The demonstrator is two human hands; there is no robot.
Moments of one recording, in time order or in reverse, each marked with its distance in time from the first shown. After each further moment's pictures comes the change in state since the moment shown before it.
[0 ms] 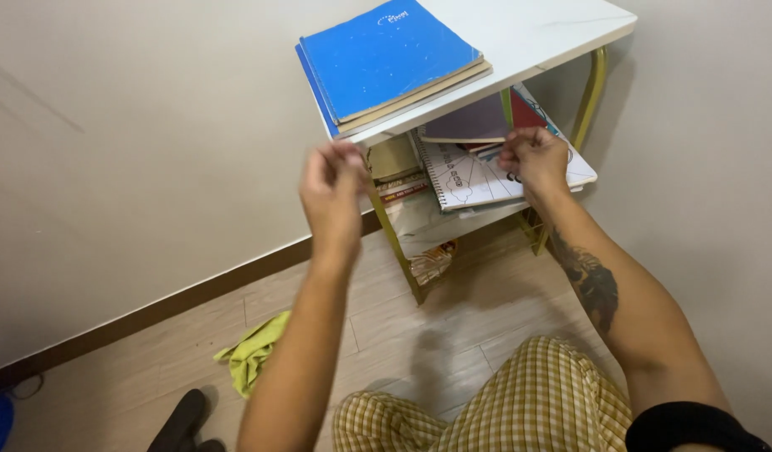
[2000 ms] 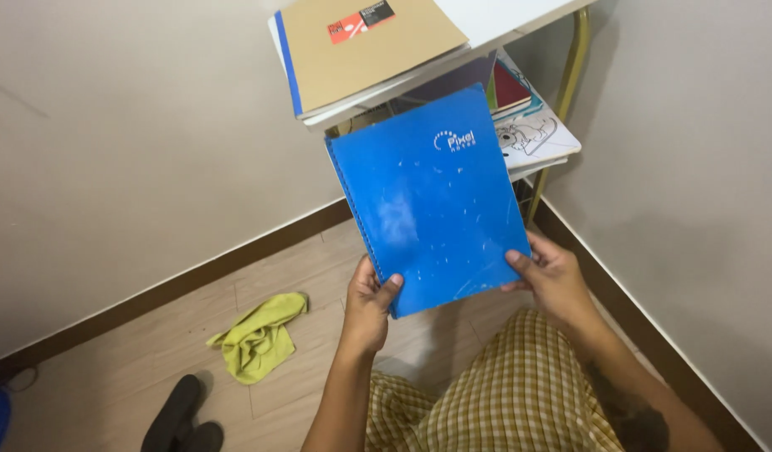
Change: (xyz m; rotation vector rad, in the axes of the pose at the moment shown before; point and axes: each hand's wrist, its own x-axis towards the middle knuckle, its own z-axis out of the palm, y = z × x) left_hand -0.151 -0.117 -0.027 -0.271 -0.290 -0.300; right_hand -0.211 0.015 -0.077 -0.005 -0.227 0.225
